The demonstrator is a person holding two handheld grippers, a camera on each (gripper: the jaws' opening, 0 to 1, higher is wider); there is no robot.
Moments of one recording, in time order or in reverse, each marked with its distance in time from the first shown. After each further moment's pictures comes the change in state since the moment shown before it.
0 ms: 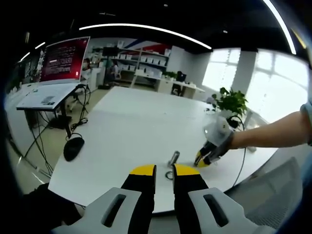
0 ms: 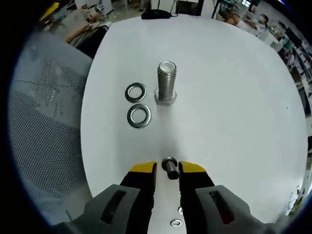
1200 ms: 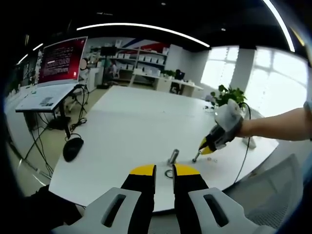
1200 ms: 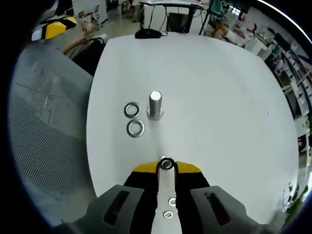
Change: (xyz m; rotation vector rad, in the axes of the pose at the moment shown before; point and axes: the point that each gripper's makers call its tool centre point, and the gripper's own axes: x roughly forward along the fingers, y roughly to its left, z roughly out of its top) left arm 0.000 -0.002 -0.003 0.024 0.021 -0.011; right arm -0.042 -0.010 0.019 -0.002 -0.080 -0.075
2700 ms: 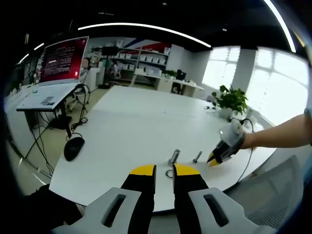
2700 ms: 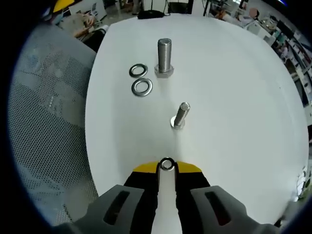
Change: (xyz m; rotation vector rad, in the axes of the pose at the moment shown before) left arm -0.001 0.002 0.001 -0.012 -0.007 0.012; right arm 0.017 0.020 -0.062 0.051 0.052 0.064
